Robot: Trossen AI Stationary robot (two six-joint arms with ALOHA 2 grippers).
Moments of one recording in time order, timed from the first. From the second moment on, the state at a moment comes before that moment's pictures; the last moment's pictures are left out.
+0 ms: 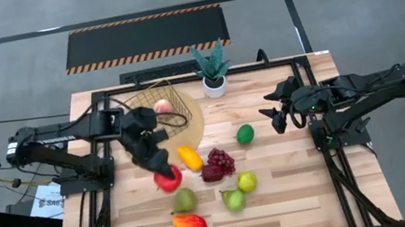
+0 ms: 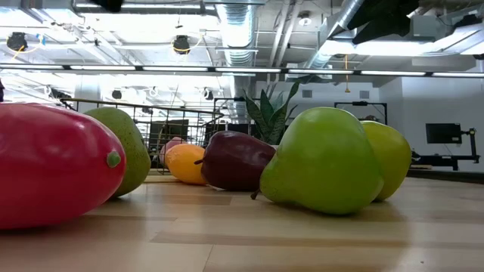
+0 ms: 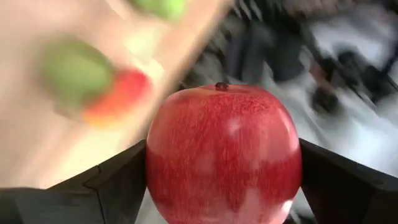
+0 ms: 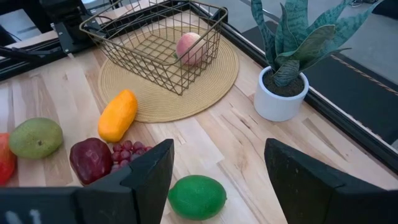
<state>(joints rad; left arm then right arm) 0.01 1.23 1.25 -0.86 0.67 -1.09 0.12 0.89 0.97 -0.73 0.52 0.48</state>
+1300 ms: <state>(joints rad) 0.23 1.24 0.97 -0.63 -0.48 -0.38 0.12 0.89 0.97 -0.73 0.52 0.50</state>
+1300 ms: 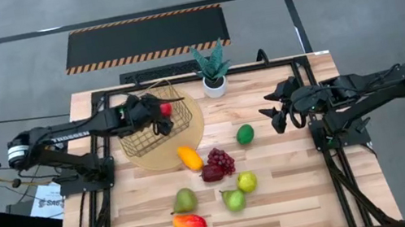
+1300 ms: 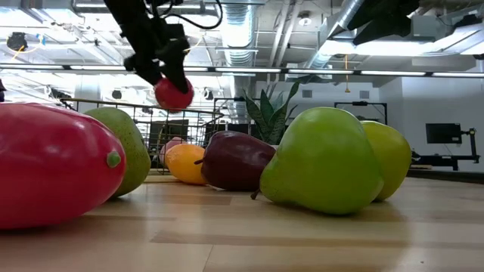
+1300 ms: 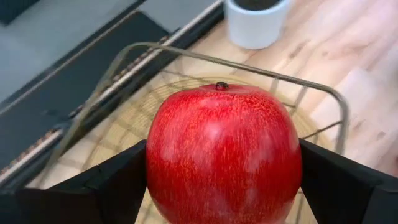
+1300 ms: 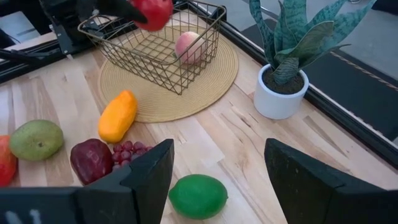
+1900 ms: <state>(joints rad) 0.25 1.48 0.93 -0.51 -0.38 -0.18 0.12 0.89 0.97 -0.73 0.52 0.51</state>
